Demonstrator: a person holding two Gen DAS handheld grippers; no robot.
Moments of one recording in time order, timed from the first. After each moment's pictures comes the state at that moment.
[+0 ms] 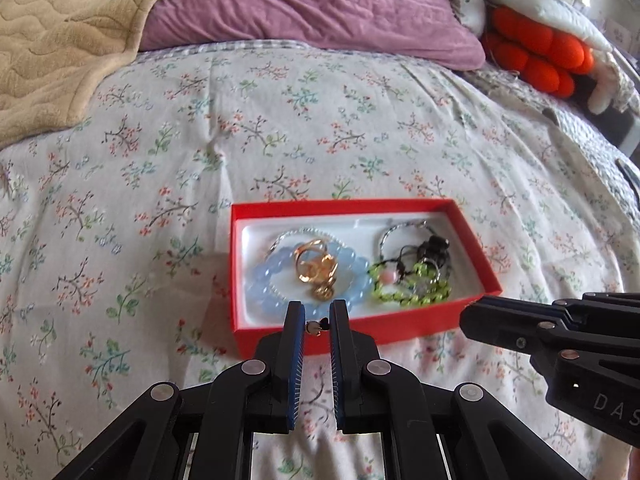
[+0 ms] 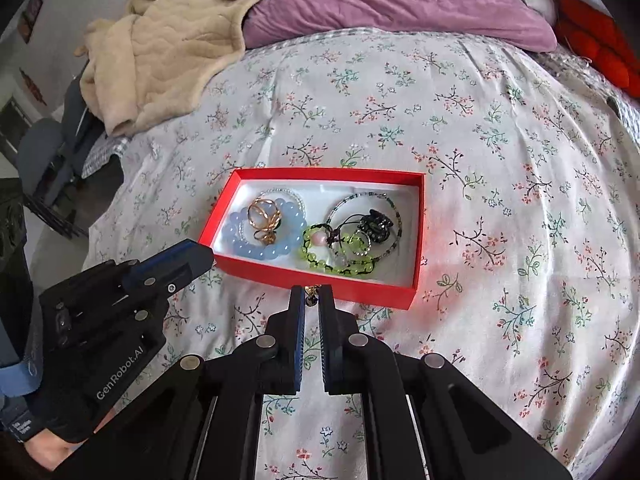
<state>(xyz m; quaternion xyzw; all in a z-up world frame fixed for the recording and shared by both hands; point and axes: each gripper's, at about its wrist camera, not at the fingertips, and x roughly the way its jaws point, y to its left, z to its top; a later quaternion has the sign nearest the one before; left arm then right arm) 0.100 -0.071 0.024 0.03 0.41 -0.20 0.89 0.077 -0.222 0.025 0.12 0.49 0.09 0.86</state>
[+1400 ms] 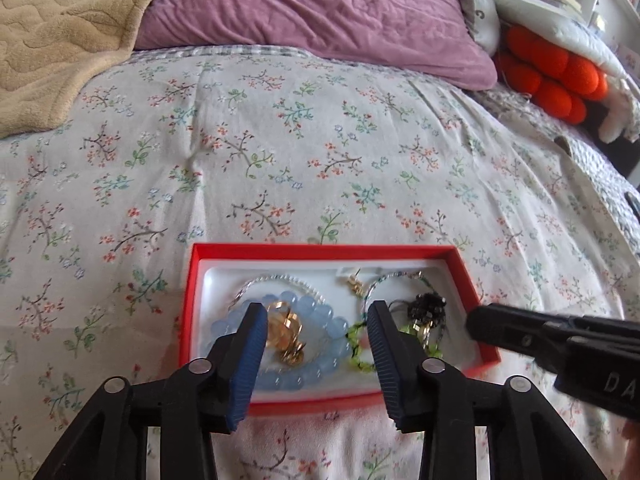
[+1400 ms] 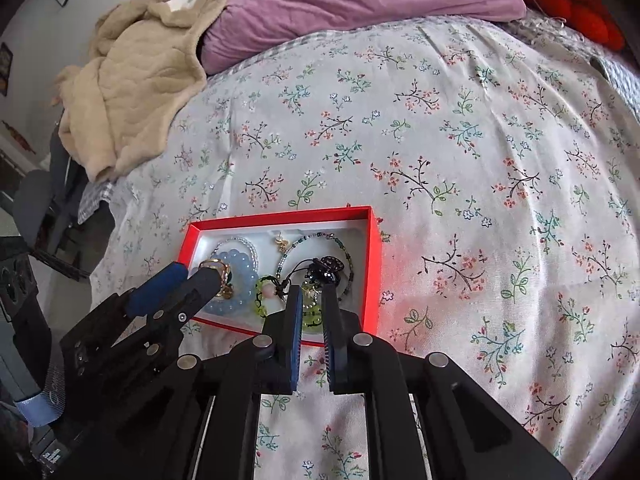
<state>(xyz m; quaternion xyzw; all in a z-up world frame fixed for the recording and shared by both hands) 0.125 -0.096 0.018 0.00 0.41 -0.19 0.89 0.106 -0.268 0.019 0.19 0.49 0.06 0.85</state>
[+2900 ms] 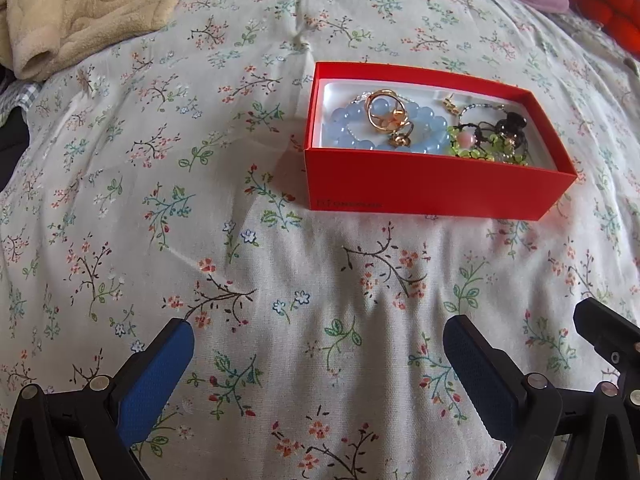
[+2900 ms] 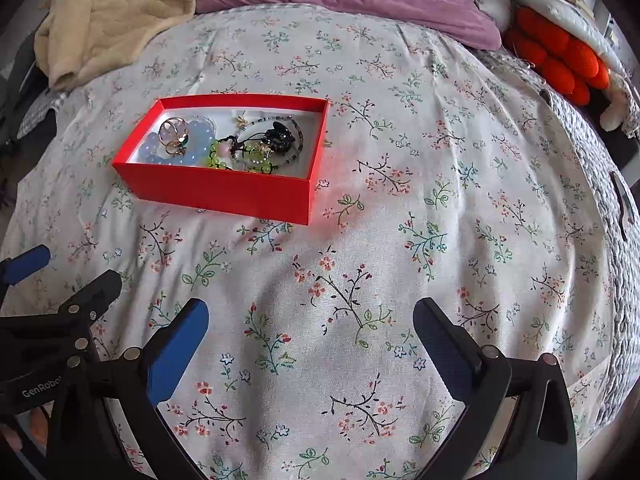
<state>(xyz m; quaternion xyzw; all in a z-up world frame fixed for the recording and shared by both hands) 0.052 -0.058 -0.011 0.06 0.50 -0.06 0.86 0.021 -0.233 0.001 0.02 0.53 -0.03 0.85</state>
